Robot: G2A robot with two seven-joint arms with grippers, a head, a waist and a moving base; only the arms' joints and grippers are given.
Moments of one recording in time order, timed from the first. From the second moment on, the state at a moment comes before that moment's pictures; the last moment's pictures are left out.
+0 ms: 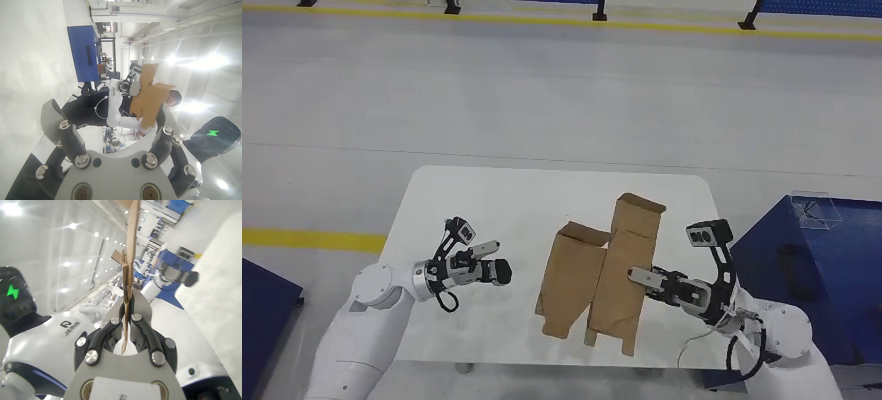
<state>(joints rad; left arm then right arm) 0.98 -1.18 -1.29 -1.13 -0.61 -0.21 -1.33 -1.44 -1.13 1.56 -1.96 0.55 -0.32 1.08</state>
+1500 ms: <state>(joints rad) 0.98 -1.18 -1.29 -1.13 -0.61 -0.21 -1.33 -1.41 -1.17 1.13 -1.93 2.51 0.66 0.27</state>
